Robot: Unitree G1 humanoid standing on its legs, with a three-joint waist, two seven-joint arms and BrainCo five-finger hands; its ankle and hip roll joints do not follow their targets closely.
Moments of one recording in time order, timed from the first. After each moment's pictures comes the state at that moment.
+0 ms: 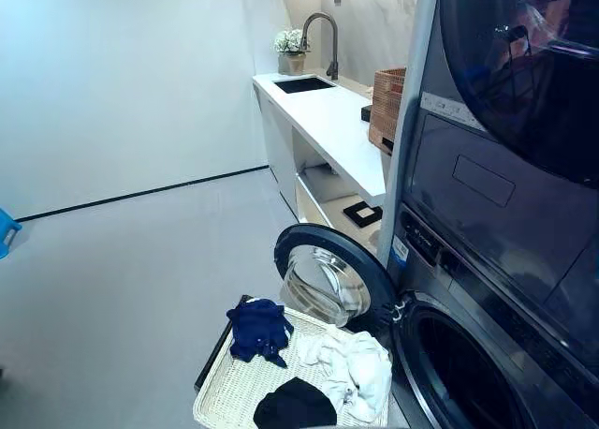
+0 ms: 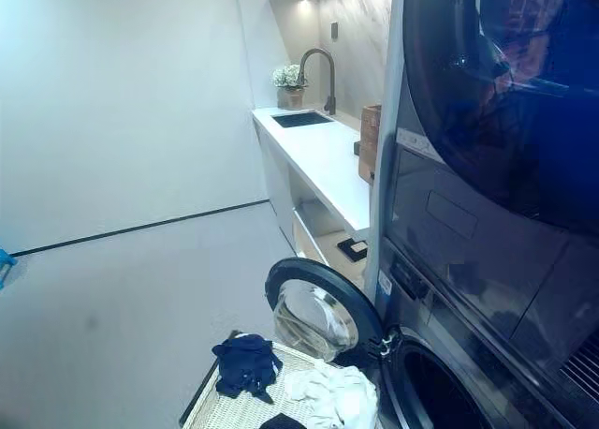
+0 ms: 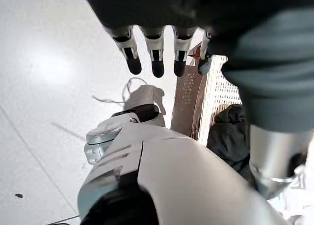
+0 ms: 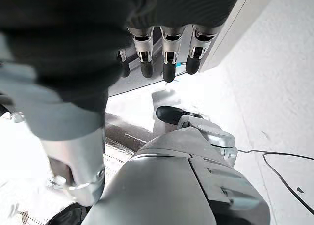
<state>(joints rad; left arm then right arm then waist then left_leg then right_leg) 0.02 0.24 -0.19 1.33 -0.01 0.01 -0.11 -0.03 -0.30 0.16 1.38 0.09 0.12 0.09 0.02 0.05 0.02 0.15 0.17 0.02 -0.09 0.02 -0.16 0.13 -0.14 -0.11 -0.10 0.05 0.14</state>
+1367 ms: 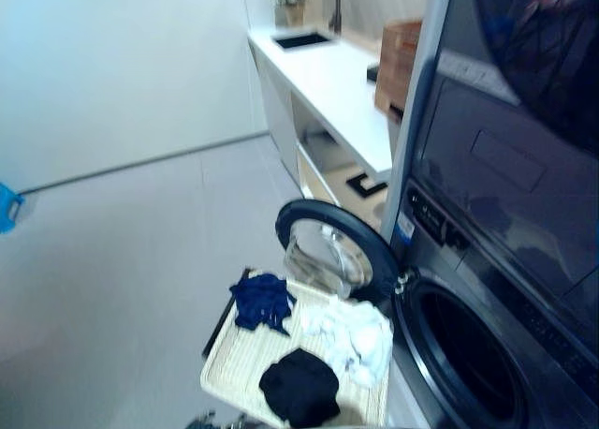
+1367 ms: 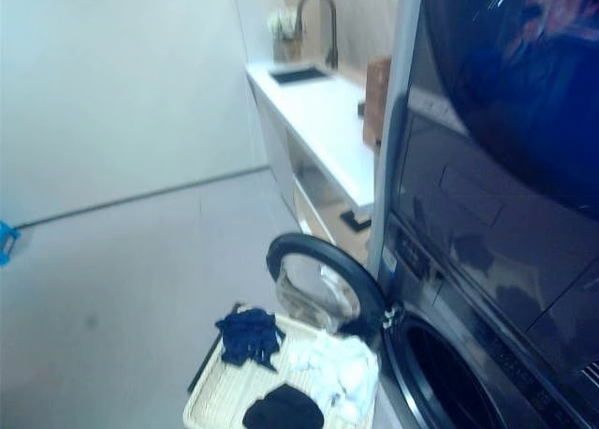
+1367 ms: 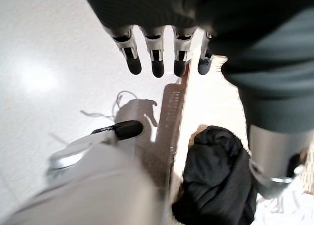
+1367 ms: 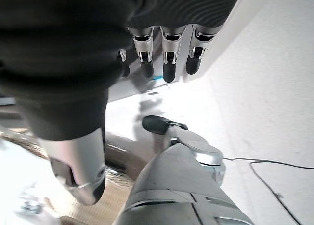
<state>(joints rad) -0.16 0.27 -0.22 1.21 -0.18 -0.15 0.04 -0.18 -0.37 0.21 1.35 0.21 0.11 0.08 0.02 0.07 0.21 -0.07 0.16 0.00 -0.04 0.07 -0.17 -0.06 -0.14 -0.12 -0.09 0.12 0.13</state>
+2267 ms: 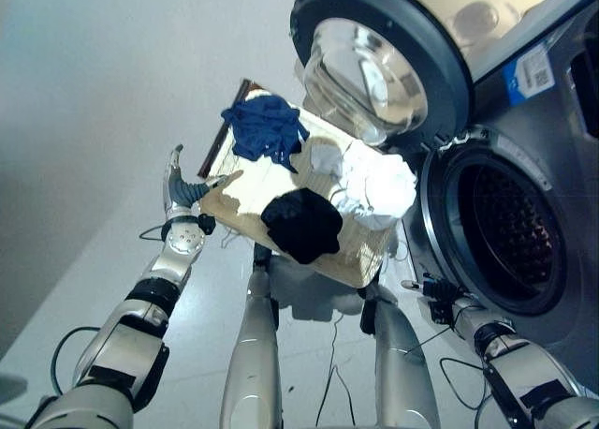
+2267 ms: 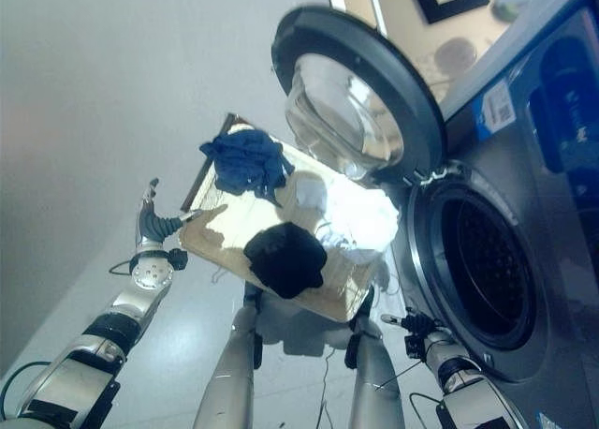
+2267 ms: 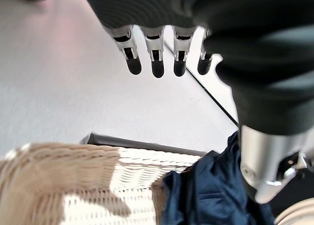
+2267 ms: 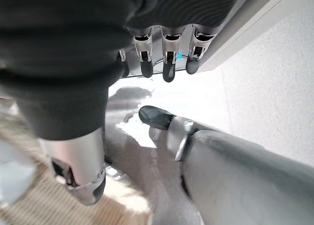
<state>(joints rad) -0.73 0.57 -0.34 0.86 0.06 -0.29 0.65 -0.59 -0.41 0.25 1.29 0.41 0.07 0.06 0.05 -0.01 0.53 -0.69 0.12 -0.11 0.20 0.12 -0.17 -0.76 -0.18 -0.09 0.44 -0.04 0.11</state>
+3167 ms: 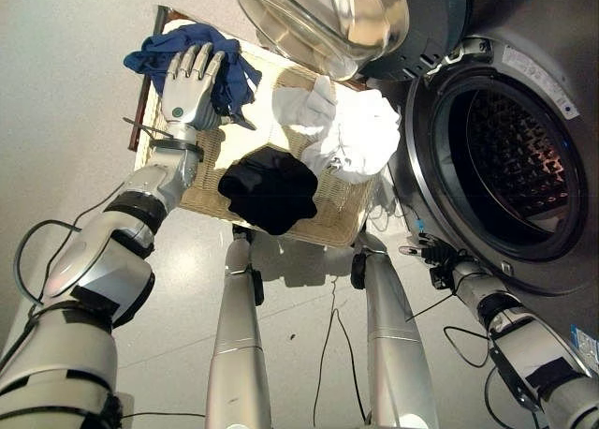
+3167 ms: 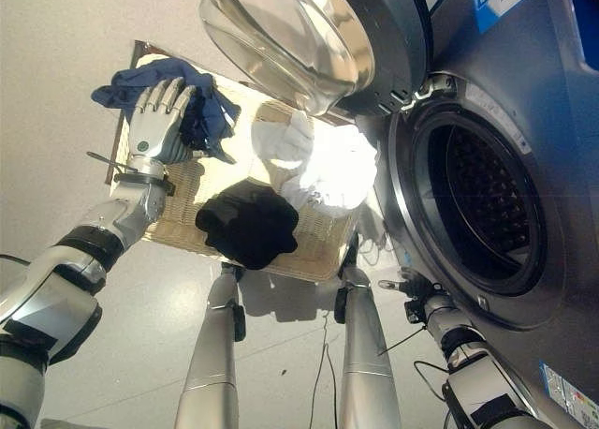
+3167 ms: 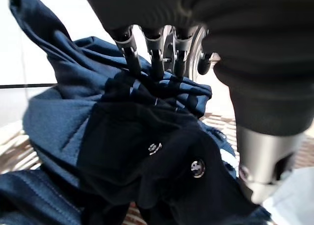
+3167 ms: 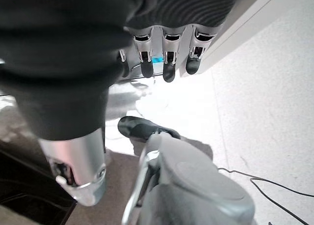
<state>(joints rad) -1.19 0.70 -0.74 1.04 0.53 -0.10 0.75 -0.68 -0.47 0.37 1.22 0.45 0.03 0.08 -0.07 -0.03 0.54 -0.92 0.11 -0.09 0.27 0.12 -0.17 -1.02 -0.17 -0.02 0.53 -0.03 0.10</state>
